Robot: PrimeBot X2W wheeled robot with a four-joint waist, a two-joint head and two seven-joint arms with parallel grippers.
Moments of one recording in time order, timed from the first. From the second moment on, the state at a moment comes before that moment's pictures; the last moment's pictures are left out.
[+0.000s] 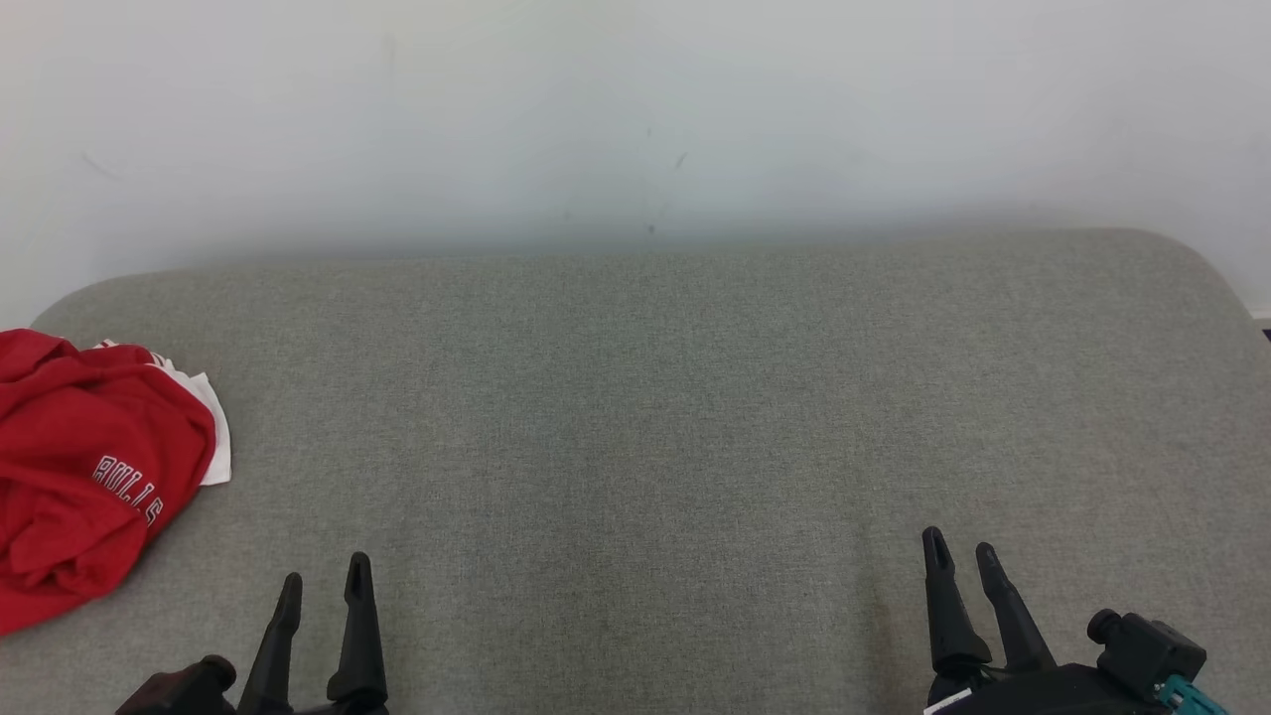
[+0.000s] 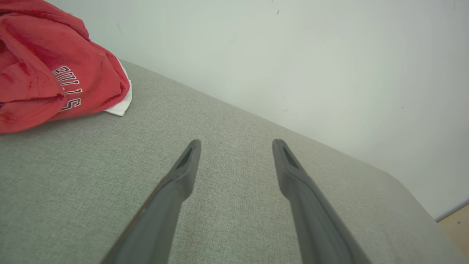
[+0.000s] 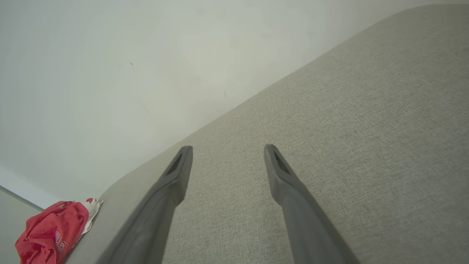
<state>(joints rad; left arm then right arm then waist) 0.00 0.06 -0.02 0.14 -0.53 -0.08 -0.14 0.00 -0.05 0.02 0.18 0.60 0.13 -0.14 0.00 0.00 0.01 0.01</state>
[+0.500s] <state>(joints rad) 0.02 0.05 -0.01 0.12 -0.39 -0.10 -0.18 0.01 -0.05 0.02 0.18 0.46 0.13 -0.18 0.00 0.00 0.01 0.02</state>
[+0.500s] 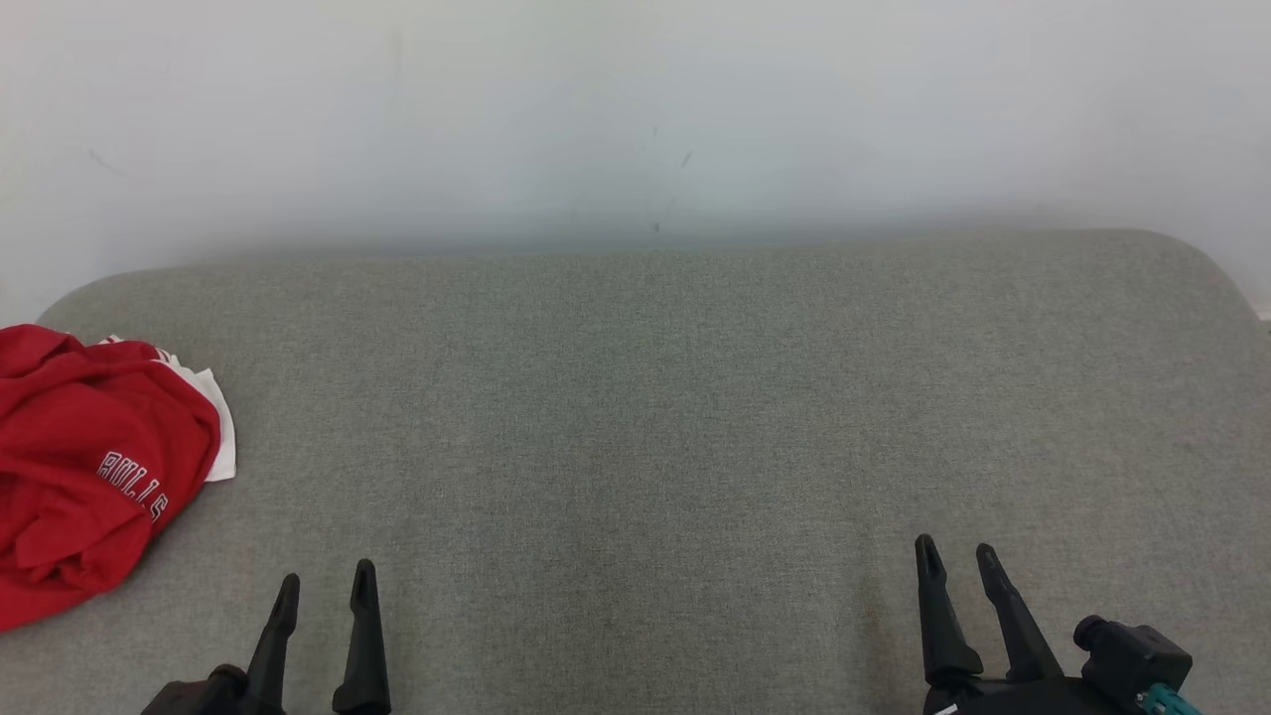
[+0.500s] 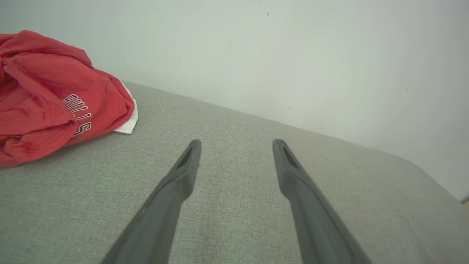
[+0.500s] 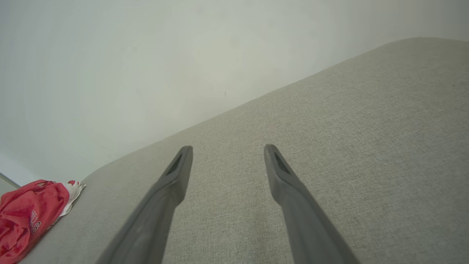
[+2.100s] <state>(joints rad) 0.07 0.05 0.04 0.12 -0.09 -0.09 -0.26 0.04 -0.05 0.00 0.19 0.16 0.13 -0.26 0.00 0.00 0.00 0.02</state>
